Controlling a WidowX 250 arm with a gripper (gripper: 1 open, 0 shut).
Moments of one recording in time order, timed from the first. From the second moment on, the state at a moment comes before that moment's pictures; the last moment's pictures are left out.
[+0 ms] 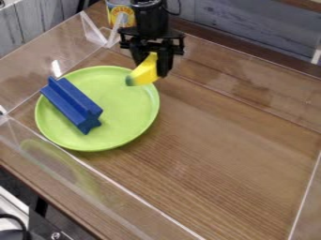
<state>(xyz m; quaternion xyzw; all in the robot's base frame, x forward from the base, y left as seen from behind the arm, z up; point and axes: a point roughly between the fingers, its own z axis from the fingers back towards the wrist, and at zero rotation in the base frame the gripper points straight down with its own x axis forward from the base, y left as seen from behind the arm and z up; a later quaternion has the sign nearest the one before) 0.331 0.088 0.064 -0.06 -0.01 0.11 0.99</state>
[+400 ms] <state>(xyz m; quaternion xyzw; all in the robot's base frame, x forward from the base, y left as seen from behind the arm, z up) 0.330 0.087 0.064 -0.07 -0.01 0.10 0.99</state>
